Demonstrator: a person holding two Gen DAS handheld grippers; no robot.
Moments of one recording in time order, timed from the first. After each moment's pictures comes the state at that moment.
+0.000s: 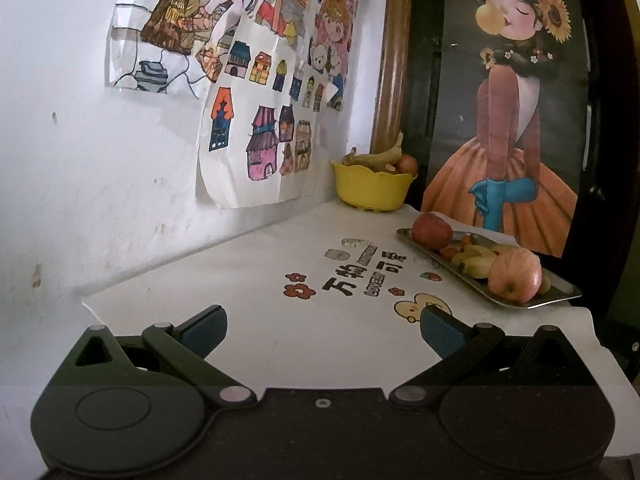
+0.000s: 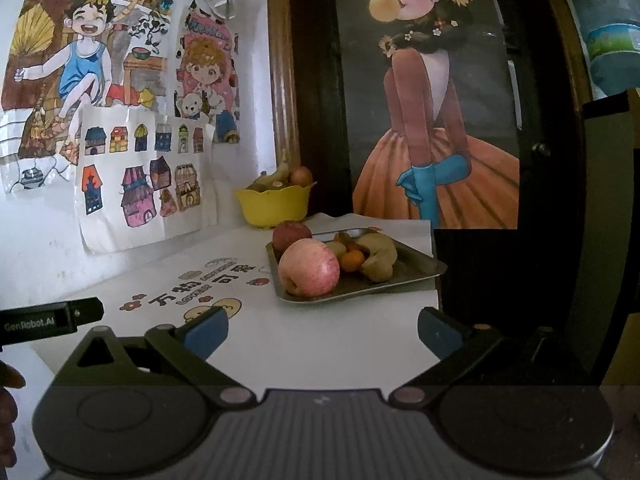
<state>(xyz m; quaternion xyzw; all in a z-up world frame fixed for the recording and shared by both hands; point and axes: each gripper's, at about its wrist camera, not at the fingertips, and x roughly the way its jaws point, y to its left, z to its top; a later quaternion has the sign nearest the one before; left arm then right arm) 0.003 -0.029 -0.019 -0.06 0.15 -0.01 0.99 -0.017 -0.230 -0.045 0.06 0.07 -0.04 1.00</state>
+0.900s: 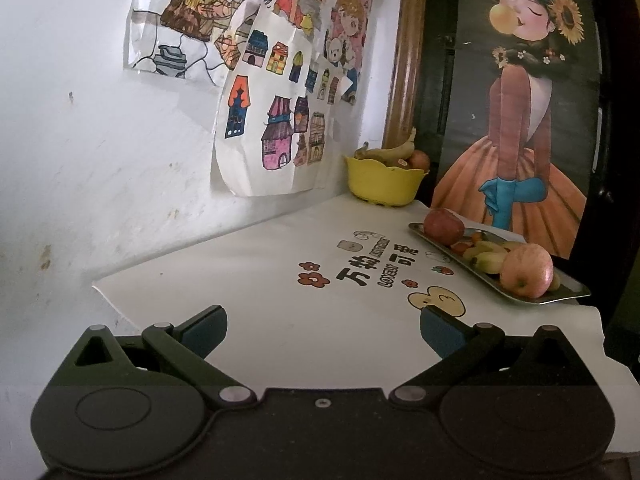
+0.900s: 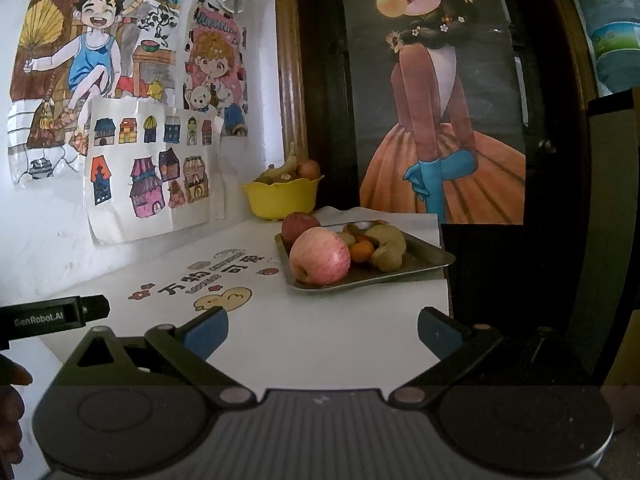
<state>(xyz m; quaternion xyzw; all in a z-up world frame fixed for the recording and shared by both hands) 0.002 -0.021 -0.025 -0.07 0.16 0.00 0.99 -0.020 -0.221 -0.051 0.05 0.08 -0.03 1.00</state>
